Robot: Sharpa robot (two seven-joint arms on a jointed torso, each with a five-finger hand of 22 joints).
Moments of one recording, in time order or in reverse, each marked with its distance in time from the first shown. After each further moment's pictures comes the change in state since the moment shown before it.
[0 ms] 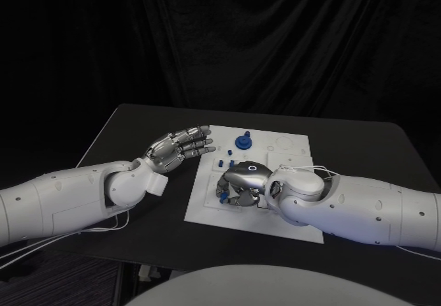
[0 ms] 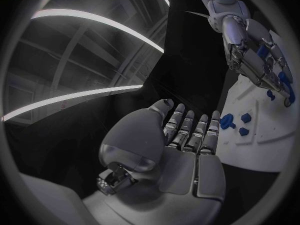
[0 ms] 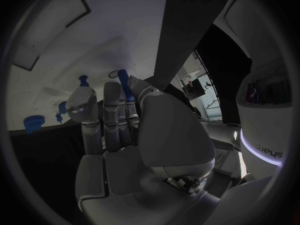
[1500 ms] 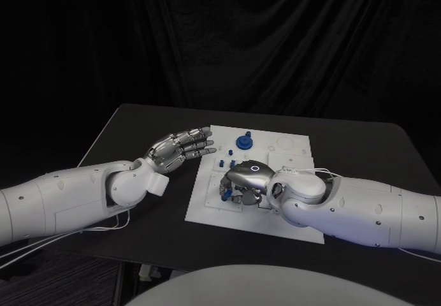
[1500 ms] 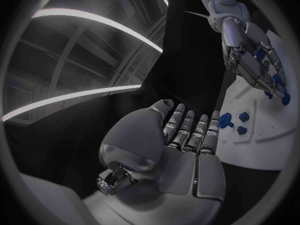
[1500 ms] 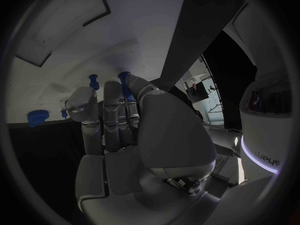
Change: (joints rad) left arm -0.003 0.005 0.000 -0.012 0.000 0.004 -0.015; left_hand -0.007 -0.001 0.011 0.003 0.000 0.000 0.000 0.000 0.000 0.000 0.000 0.000 0.000 0.000 0.000 0.000 0.000 0.000 0.000 0.000 0.000 -0.004; right arm -0.011 0.000 -0.002 -0.016 -0.058 -0.038 -0.031; right_hand 0.012 -0.014 0.003 -0.017 0.054 0.014 -0.011 0.019 0.009 0.017 -0.003 -0.027 0.007 0.000 0.000 -0.008 -0.014 0.000 -0.004 -0.004 0.000 0.000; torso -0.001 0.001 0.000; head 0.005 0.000
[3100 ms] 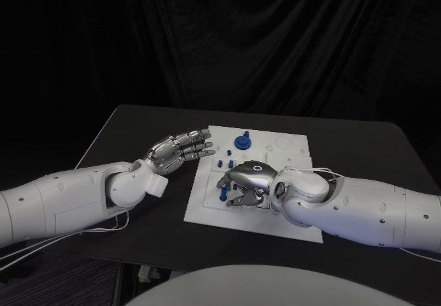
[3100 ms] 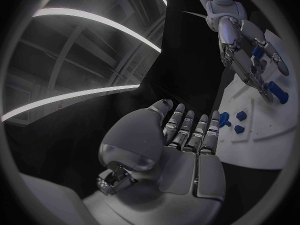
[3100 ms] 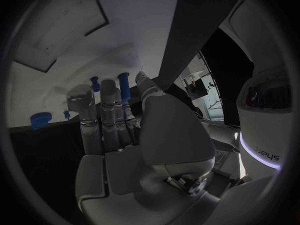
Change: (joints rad) left arm -0.006 0.008 0.000 -0.015 0.000 0.004 -0.014; left_hand -0.010 -0.009 0.008 0.003 0.000 0.000 0.000 0.000 0.000 0.000 0.000 0.000 0.000 0.000 0.000 0.000 0.000 0.000 0.000 0.000 0.000 -0.003; right arm 0.000 -0.025 0.001 0.012 0.040 -0.003 0.029; right_hand -0.048 0.013 -0.223 0.075 -0.115 -0.230 0.073 -0.227 -0.049 -0.171 0.057 0.001 -0.007 -0.070 0.055 0.000 -0.042 0.000 -0.055 0.055 -0.080 0.000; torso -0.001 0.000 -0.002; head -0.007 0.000
